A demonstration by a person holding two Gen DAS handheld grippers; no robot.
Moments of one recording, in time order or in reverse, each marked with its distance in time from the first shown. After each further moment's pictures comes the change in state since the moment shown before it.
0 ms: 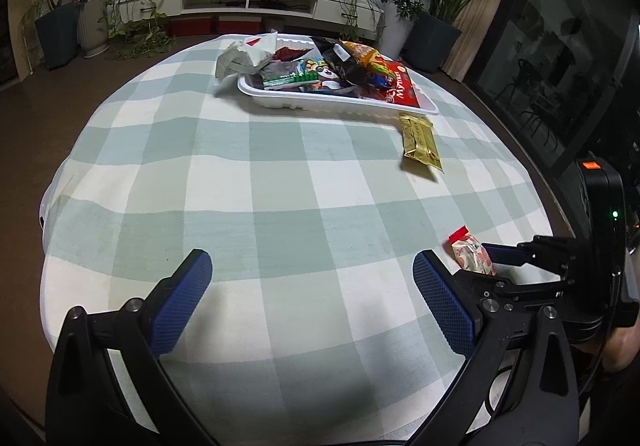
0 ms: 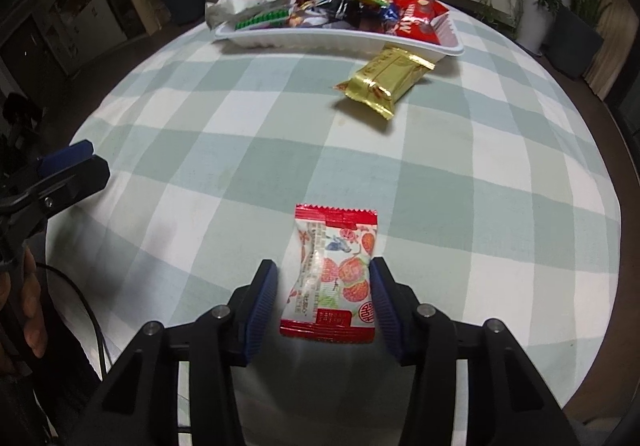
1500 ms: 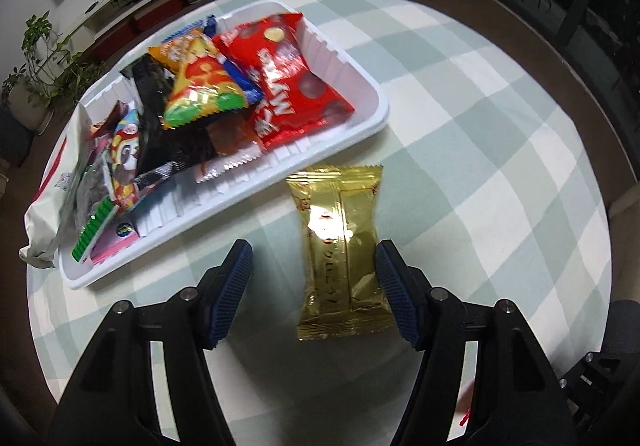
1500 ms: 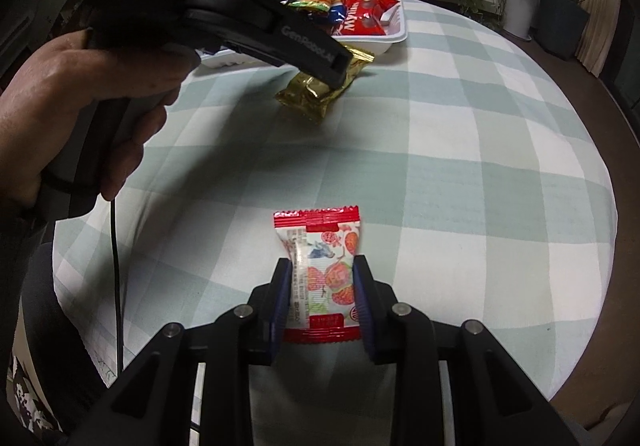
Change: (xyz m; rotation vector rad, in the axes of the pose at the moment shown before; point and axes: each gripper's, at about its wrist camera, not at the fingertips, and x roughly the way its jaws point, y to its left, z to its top) left arm 0.201 -0.166 0.141 0.407 0.333 0.085; right arm -0.018 -0.051 -0.028 0.103 -0.069 0.066
